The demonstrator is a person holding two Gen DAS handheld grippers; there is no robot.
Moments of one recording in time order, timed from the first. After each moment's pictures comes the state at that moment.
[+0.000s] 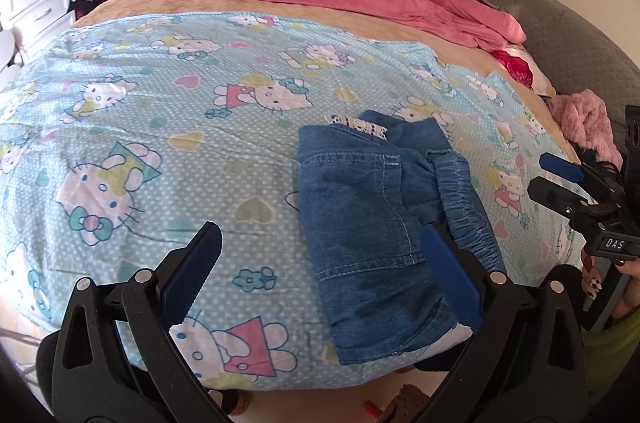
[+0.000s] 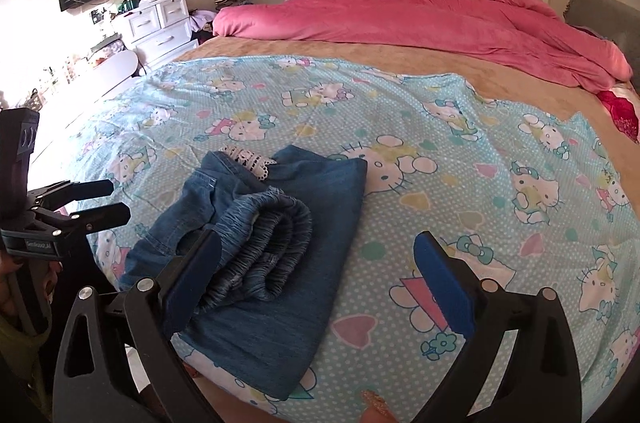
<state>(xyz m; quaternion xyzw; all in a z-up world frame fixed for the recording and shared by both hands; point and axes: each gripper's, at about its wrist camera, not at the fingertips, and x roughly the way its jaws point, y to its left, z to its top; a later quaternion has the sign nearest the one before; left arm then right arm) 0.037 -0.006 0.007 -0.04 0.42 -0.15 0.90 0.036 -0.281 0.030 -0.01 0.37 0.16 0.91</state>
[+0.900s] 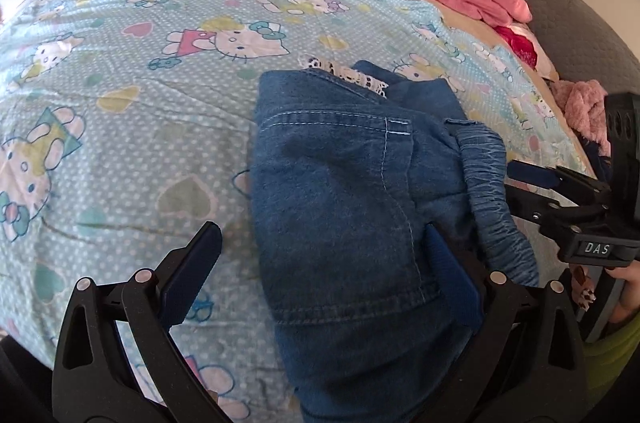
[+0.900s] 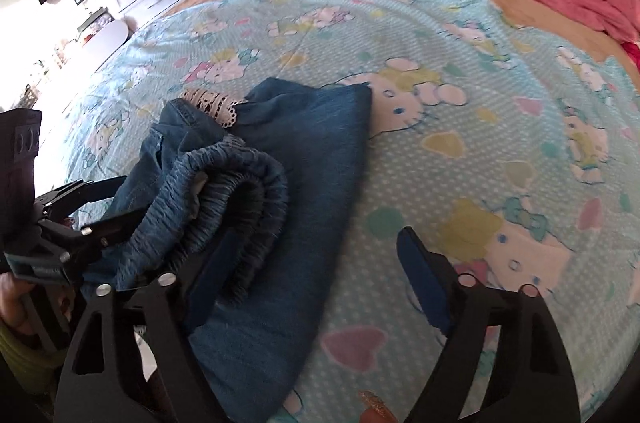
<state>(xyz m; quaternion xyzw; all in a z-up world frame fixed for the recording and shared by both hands) 0.075 -0.041 -0.045 -0.06 0.48 -0.17 0.86 0.092 -0.278 -0.032 0.02 0.48 0.19 0.85</state>
